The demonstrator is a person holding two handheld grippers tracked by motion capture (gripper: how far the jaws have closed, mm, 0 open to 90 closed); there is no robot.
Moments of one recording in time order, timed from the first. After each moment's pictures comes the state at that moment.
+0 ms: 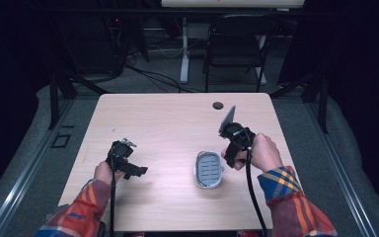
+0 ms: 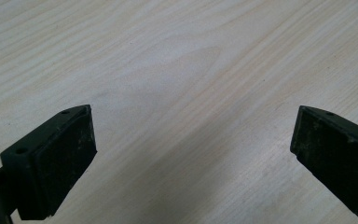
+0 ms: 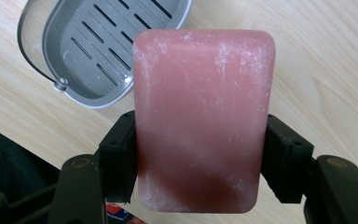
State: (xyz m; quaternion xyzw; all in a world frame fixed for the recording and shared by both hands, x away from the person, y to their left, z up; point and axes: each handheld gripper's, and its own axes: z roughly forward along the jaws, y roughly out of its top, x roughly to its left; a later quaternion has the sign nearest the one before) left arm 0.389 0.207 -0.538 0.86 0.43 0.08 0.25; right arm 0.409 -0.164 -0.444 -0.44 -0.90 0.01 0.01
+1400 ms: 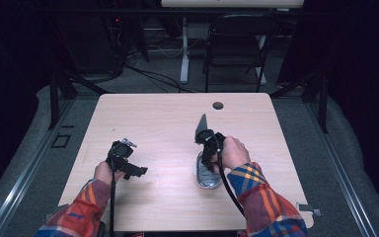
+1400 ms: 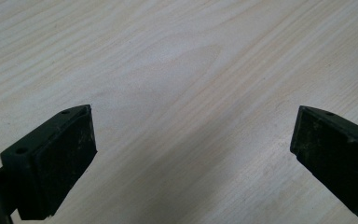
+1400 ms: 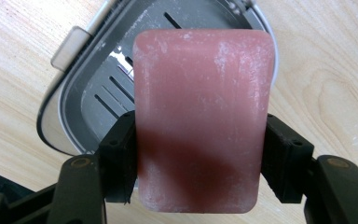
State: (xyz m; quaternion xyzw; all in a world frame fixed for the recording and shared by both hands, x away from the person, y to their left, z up) left arm 0.389 0.206 -0.538 0.87 0.43 0.08 0.25; right arm 0.429 -0.094 -0.492 -0.43 -0.90 0.08 0.02
